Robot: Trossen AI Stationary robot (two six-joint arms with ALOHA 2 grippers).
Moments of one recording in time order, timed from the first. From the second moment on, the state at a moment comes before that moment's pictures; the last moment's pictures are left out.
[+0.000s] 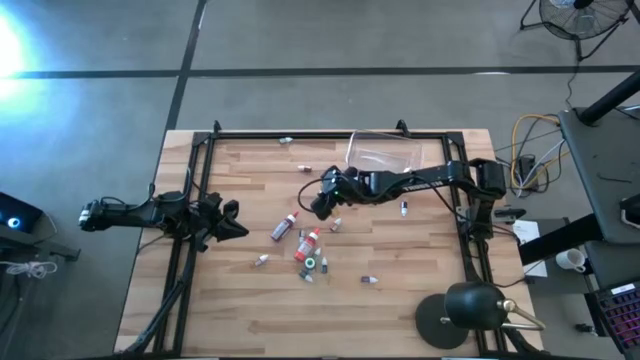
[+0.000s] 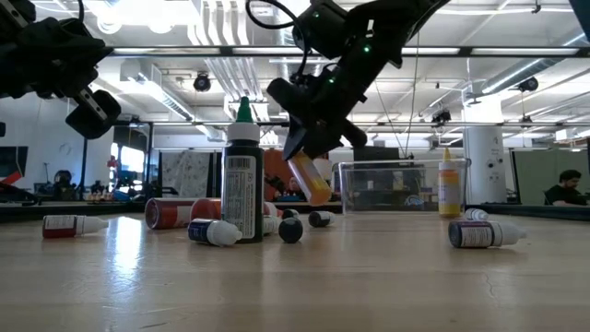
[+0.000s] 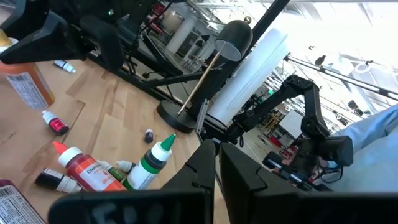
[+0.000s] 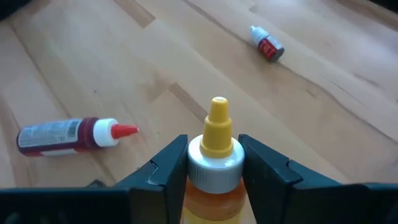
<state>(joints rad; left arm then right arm) -0.06 0.04 0.01 0.05 0.23 -0.68 -0.11 1.87 1.27 -0.26 0.28 0.61</state>
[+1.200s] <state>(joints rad) -0.06 0.04 0.01 0.05 0.23 -0.68 -0.14 1.70 1.32 -0.55 0.25 0.50</state>
